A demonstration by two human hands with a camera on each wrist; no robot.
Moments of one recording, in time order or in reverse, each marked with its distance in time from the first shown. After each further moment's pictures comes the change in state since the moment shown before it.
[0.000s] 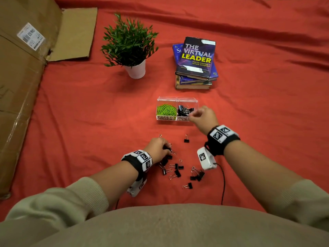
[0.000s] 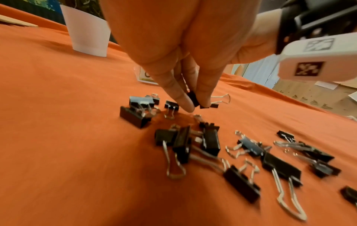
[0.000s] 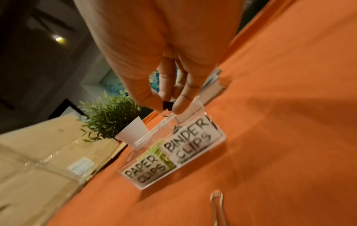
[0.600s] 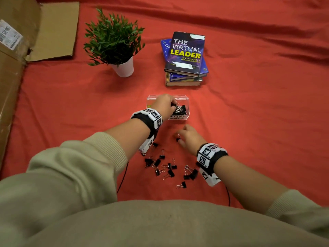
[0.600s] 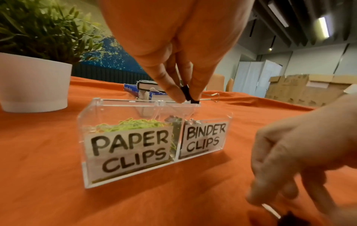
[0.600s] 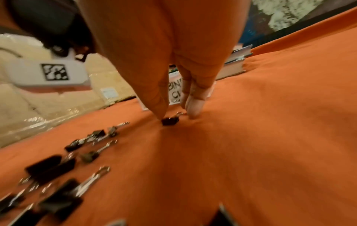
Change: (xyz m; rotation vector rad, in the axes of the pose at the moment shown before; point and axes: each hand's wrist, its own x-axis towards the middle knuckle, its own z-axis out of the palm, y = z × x) left_hand 0.093 0.088 -0.066 0.149 0.186 0.184; right_hand -0.041 0.041 0.031 -0.379 -0.381 -0.178
